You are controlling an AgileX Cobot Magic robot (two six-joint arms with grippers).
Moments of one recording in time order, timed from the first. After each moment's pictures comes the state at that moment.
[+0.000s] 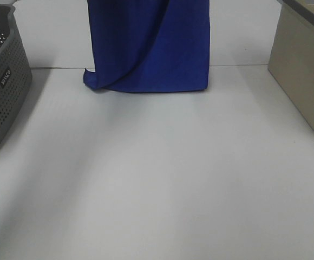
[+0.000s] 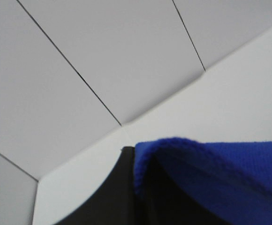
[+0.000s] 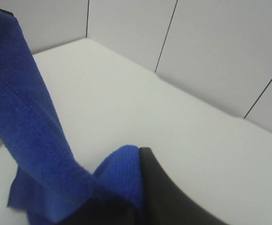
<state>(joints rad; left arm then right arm) -0.37 2.28 -2.56 0.37 0.59 0.14 0.24 2.03 -2.31 0.43 0.72 -0.59</state>
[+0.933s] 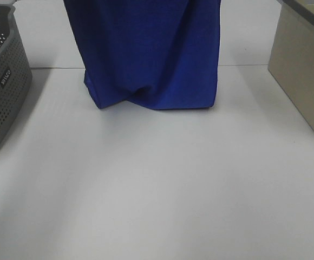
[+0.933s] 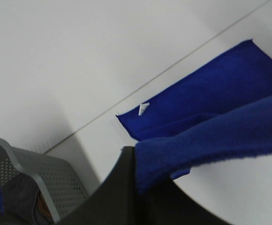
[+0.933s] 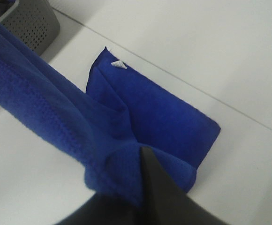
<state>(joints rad) -0.39 2.02 -2.36 0.13 1.22 0.19 0.24 1.96 -2.27 0.39 1.22 -0.33</state>
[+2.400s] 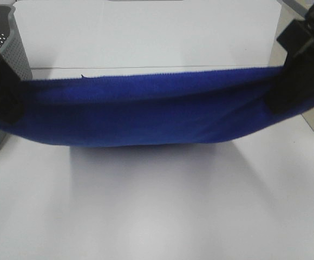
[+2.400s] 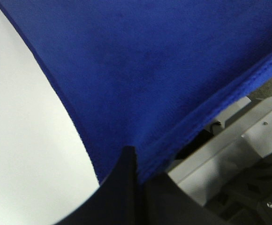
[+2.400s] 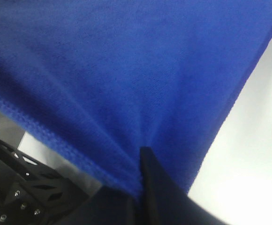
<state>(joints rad) -0.54 1.32 -1.17 -0.16 1.20 0.03 0.25 1.34 -1.12 0.46 1.21 -0.29</state>
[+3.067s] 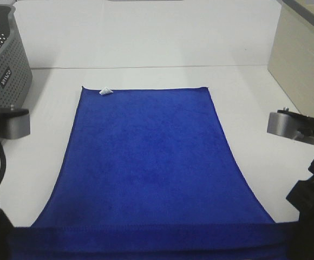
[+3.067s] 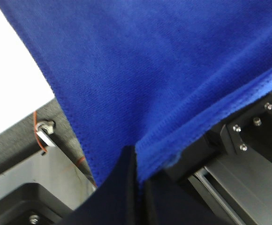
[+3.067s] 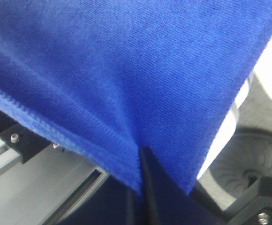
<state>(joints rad) -0.54 1.31 -0.79 -0.38 1.20 0.03 0.25 1.32 -0.66 0.55 1.21 -0.29</state>
